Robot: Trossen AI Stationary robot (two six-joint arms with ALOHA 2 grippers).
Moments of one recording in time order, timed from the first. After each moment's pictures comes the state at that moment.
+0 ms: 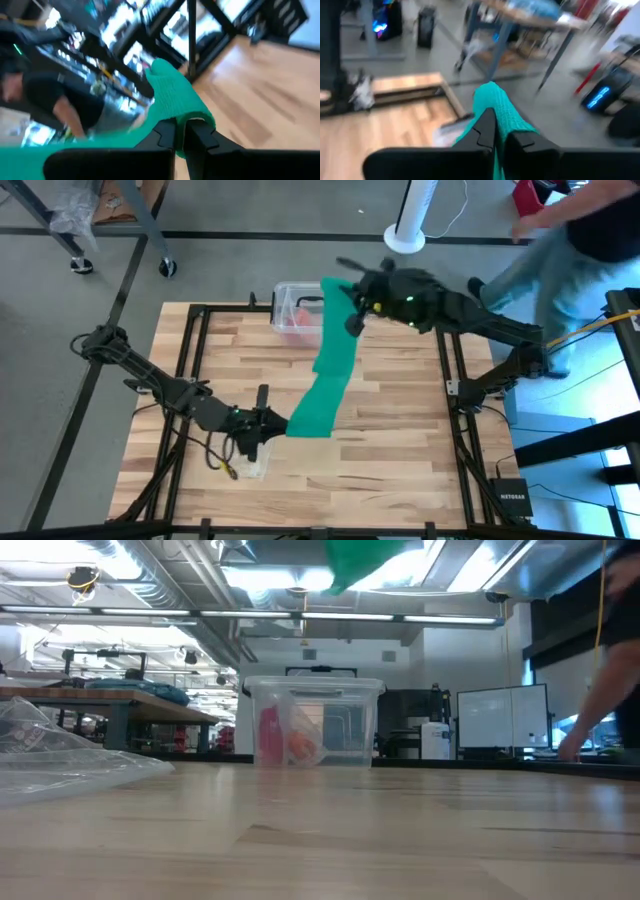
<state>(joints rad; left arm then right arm) -0.54 1.21 0.94 0.11 -0.50 0.78 -0.17 1.45 1.71 -0.53 0.38 -0.13</state>
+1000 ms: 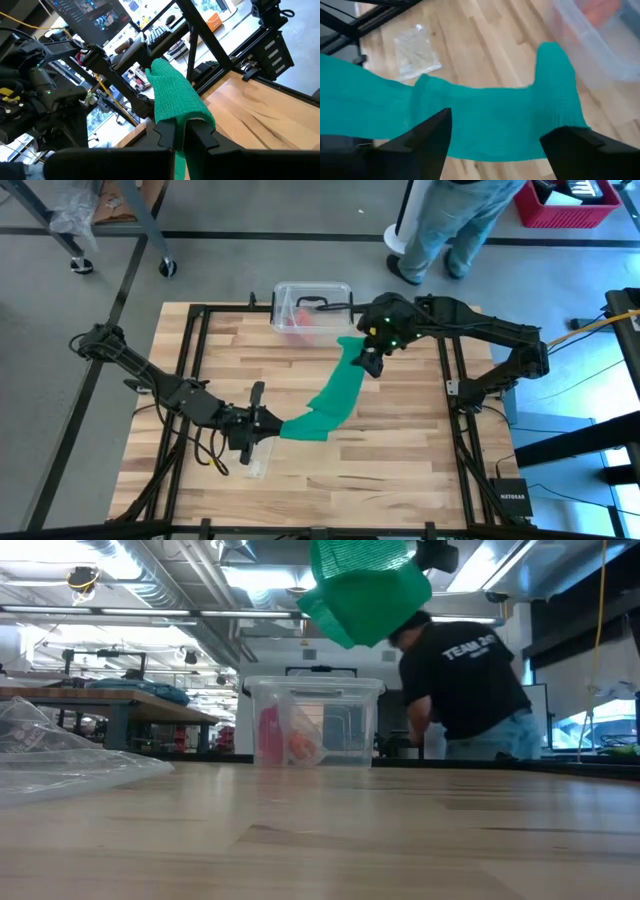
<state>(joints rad) -0.54 1.16 0.94 0.14 -0.43 0.67 -0.18 1.45 1.63 -1.04 -0.16 0.33</state>
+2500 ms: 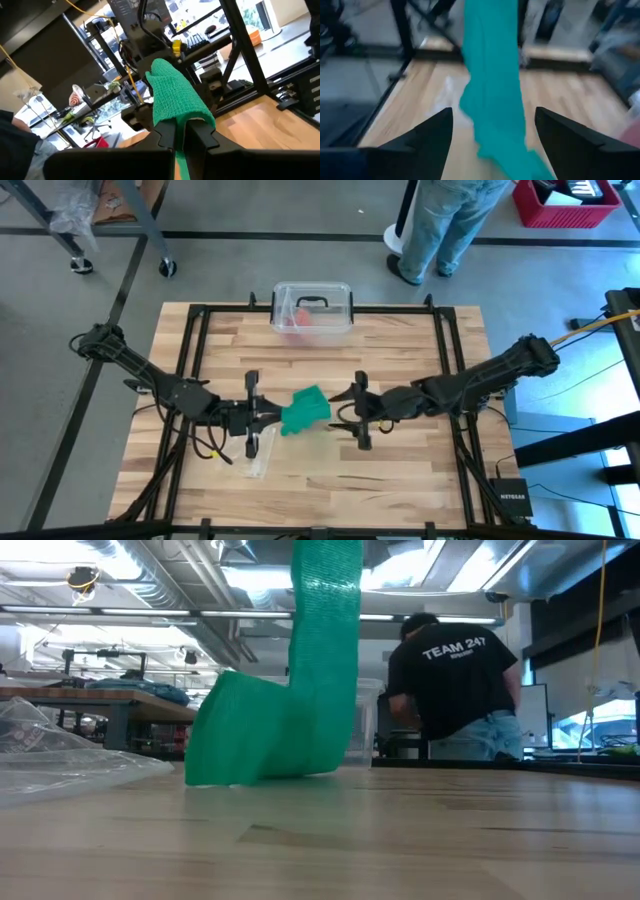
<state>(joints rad) -0.54 1.16 0.95 0.27 -0.58 0.55 0.35 1.38 1.04 0.02 0.32 0.05</state>
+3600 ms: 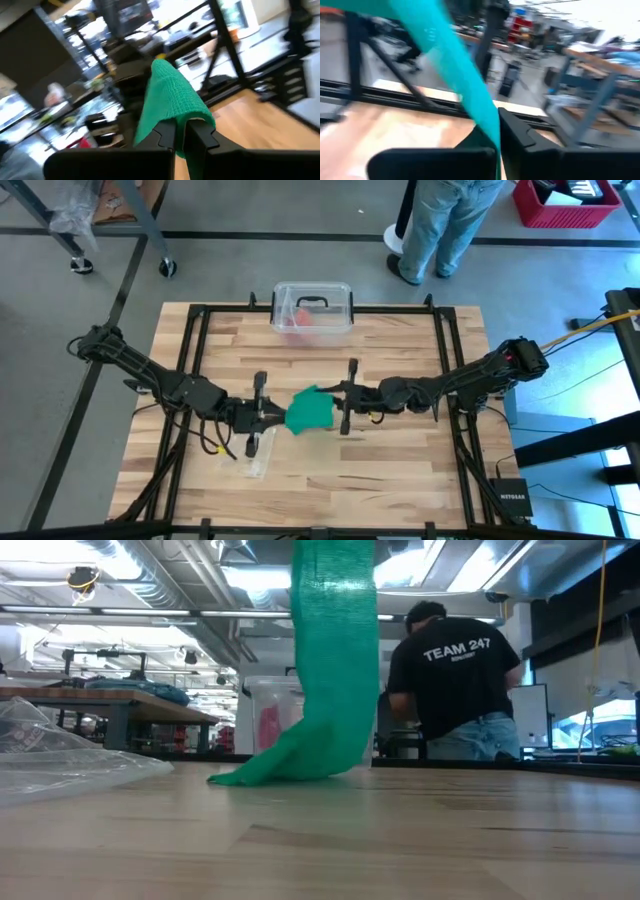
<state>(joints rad) -0.48 1.17 0.95 0.19 -0.40 0.50 0.26 1.49 0.90 0.60 0.39 -0.26</state>
